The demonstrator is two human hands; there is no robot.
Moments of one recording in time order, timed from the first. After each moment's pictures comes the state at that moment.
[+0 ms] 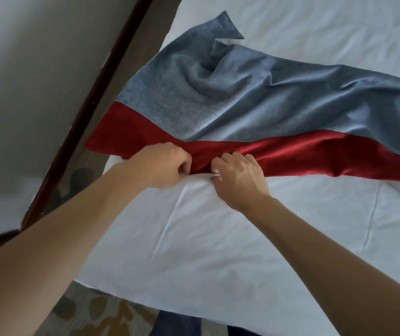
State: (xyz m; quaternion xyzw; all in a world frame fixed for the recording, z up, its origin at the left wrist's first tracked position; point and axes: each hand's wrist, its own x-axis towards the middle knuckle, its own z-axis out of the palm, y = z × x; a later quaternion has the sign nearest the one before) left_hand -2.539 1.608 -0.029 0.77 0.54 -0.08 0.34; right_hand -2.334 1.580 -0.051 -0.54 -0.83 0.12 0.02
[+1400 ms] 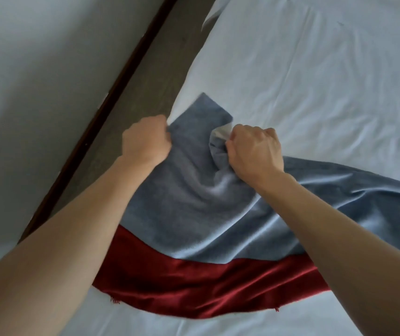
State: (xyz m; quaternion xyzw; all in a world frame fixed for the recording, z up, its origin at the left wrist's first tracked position) left_hand -2.605 1.844 -0.081 0.62 0.76 0.03 0.18; right_hand -2.376 1.848 -0.040 -0.62 -0.78 0.06 0.00
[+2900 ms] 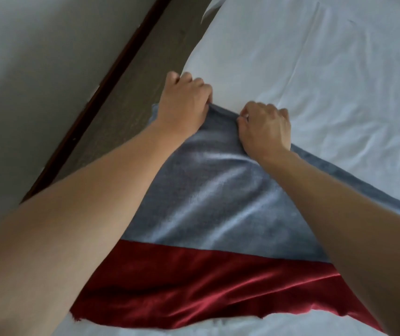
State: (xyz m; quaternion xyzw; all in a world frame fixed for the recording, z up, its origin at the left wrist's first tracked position) left_hand -2.536 1.924 -0.088 0.77 0.62 0.12 0.05; right_hand -2.351 1.917 -0.078 -0.64 -0.77 0.02 0.02
